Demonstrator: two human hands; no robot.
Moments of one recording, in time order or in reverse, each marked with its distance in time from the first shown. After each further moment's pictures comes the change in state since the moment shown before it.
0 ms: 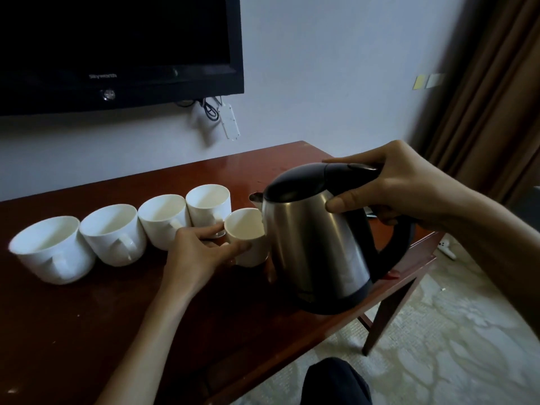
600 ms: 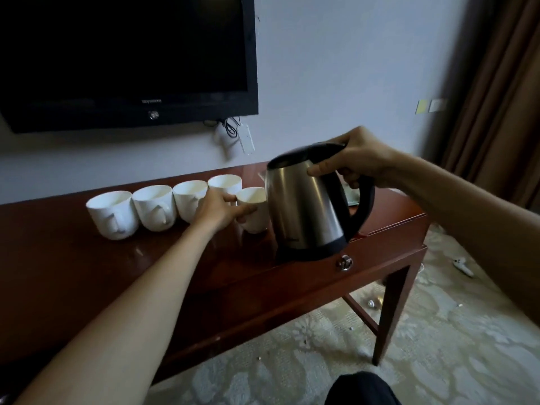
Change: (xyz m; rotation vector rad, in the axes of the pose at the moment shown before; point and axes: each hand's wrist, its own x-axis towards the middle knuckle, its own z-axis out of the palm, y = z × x) left_hand 0.001 0.010 0.005 0.216 0.054 0.102; right_hand -0.032 0.002 0.007 -0.015 0.033 -0.009
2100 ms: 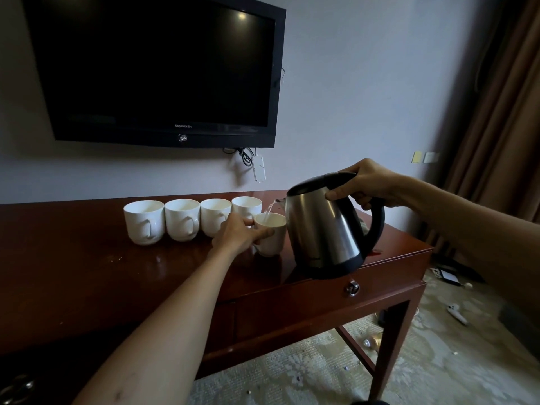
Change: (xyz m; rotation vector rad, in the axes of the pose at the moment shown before) left_hand -0.011 -0.023 -0.003 -0.072 -0.009 -0.059; right_hand 0.010 -0.023 0.002 -0.177 -0.054 0.085
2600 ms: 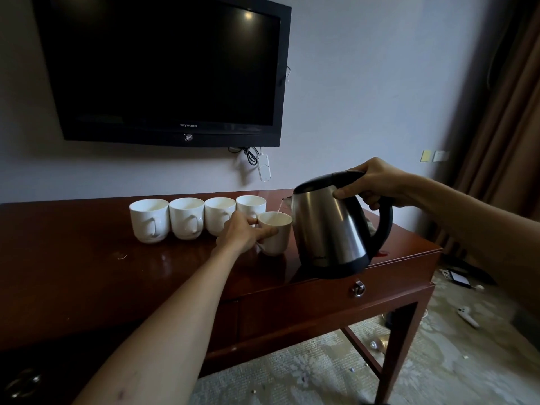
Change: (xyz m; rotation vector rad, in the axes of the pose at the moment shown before) left_hand -0.002 0.003 0.000 0.007 0.020 -0.033; right_hand 0.003 0.008 -0.005 0.031 -0.017 0.001
